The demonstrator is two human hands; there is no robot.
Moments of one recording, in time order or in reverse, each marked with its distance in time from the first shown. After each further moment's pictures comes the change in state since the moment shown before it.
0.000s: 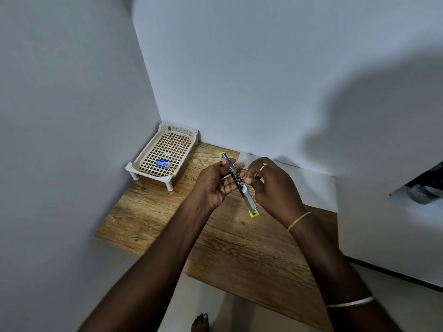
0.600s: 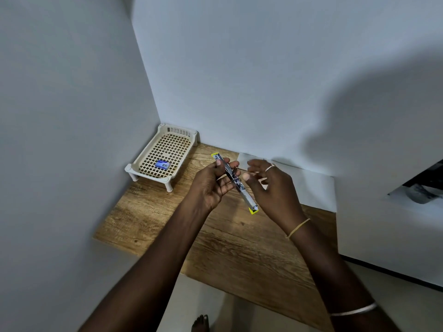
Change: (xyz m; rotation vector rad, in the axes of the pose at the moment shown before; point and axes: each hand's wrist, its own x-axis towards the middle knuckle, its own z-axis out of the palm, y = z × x) left_hand 0.006 -0.004 -0.009 -0.073 -0.029 0.043; right_hand -0.011 -0.005 -0.001 0.225 0.091 0.166
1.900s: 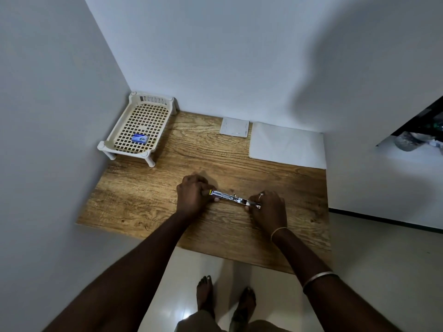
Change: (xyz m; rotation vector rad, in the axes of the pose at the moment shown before) left_hand 0.023 -0.104 -0.129 1.746 0.073 0.436; right_hand -0.108 0.148 0.073 -0.442 -0.223 0.402
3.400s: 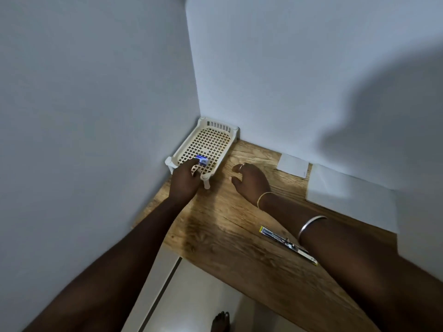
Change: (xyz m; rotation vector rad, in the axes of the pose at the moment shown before) left_hand 0.042 -0.098 -0.156 -0.246 0.408 -0.228; right_hand 0.129 -0.223 0.004 0.149 -0.047 -0.501
